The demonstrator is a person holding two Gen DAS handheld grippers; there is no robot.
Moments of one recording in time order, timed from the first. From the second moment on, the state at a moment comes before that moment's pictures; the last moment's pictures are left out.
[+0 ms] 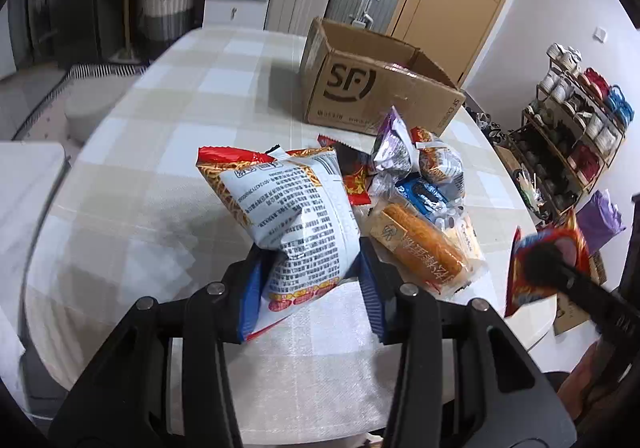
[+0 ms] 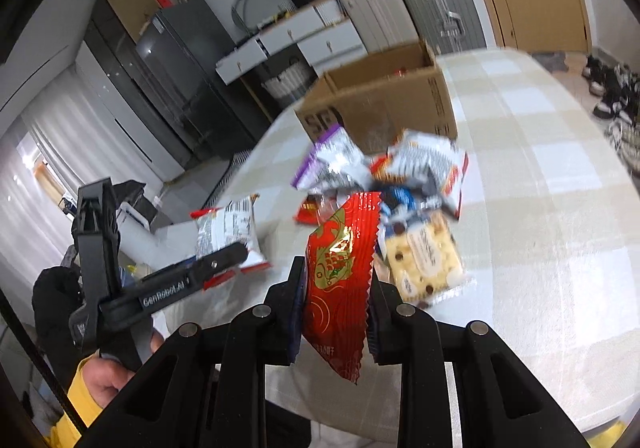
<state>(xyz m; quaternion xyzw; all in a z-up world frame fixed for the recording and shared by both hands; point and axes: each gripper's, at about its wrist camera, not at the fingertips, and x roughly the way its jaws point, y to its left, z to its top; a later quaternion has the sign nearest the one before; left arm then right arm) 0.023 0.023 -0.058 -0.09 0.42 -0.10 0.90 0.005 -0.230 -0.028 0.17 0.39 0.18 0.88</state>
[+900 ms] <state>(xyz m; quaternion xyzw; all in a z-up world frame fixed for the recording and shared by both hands) -0.029 0.023 -0.007 -0.06 0.36 -0.10 0.92 0.004 -0.252 -0.022 0.18 0.37 0.13 0.90</state>
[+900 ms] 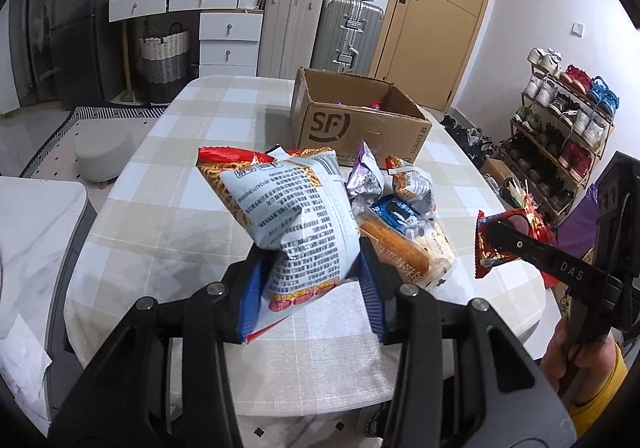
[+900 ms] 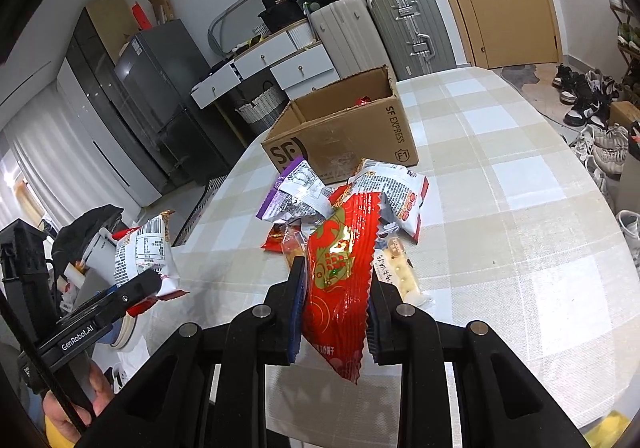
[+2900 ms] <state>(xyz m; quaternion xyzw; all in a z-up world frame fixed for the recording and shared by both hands) 0.177 -0.054 0.111 -0.03 0.36 -0.15 0.92 0.200 -0.252 0.121 0.16 0.36 0.16 0.91</state>
